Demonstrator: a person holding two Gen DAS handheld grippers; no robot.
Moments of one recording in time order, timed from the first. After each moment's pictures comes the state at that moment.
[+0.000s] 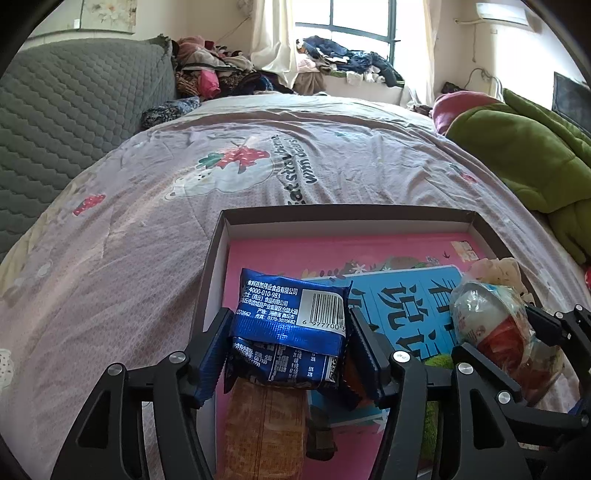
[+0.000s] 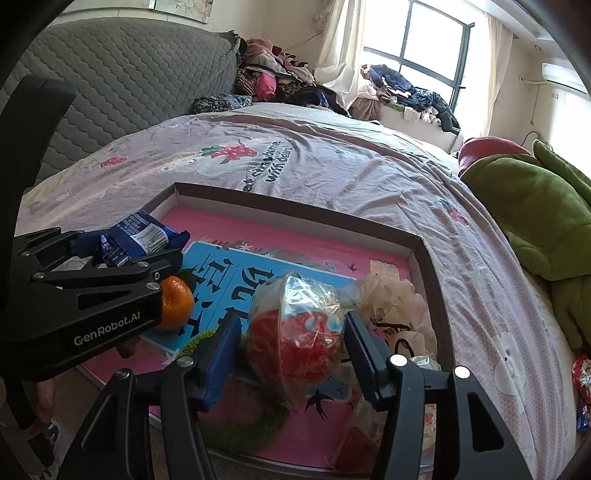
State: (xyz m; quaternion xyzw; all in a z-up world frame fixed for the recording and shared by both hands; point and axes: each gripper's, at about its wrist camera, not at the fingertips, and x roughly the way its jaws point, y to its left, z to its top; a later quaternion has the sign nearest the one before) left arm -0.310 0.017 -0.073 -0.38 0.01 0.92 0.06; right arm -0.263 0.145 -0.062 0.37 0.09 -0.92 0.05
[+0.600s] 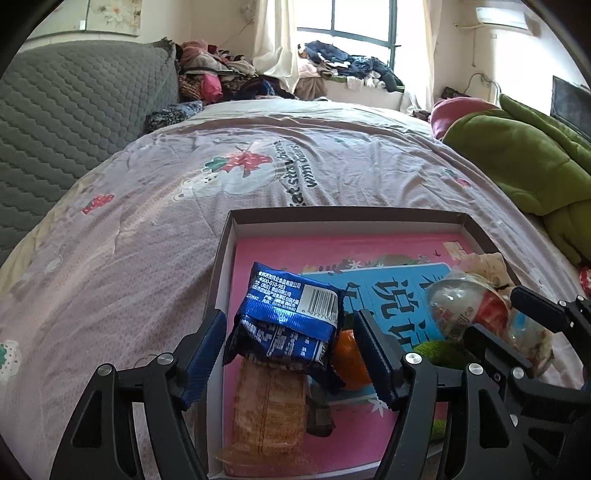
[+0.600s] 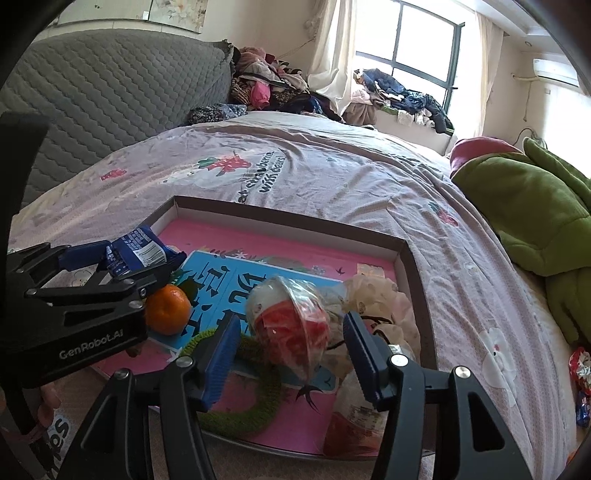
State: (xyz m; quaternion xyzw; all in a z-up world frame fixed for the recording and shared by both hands) left arm -0.288 0.013 -0.062 -0.37 0.01 0.93 0.06; right arm -0.252 0.154 -0.049 0.36 0.08 -0.93 0.04
